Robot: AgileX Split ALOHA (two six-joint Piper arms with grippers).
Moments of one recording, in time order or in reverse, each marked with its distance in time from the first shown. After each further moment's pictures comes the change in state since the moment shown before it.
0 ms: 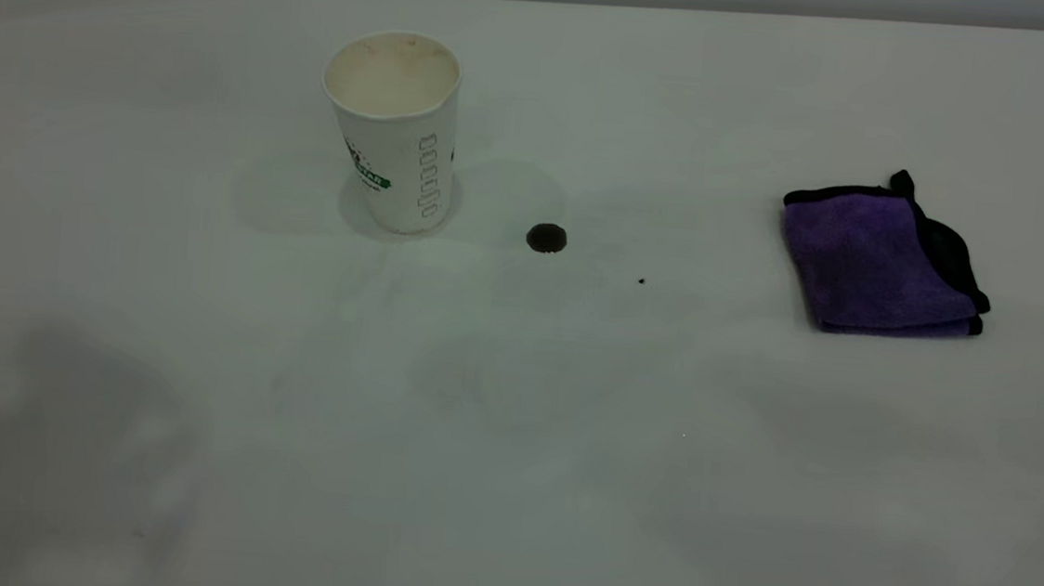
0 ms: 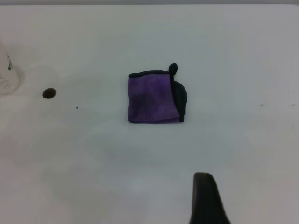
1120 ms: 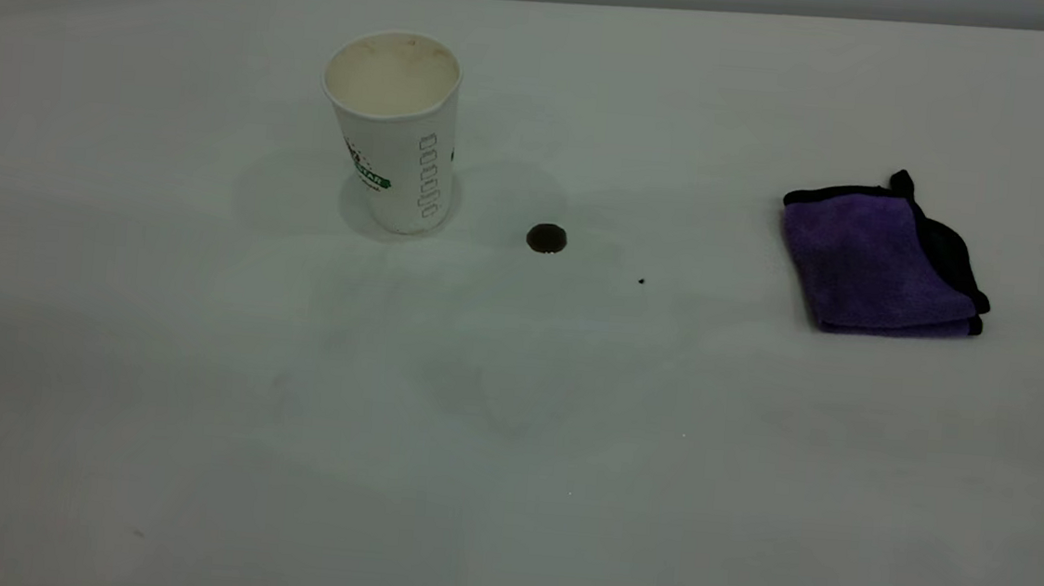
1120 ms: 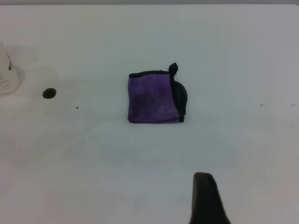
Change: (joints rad) left arm -0.001 -0.660 0.727 0.303 -0.068 -0.053; right arm 0.000 0.000 0.000 0.000 0.000 0.000
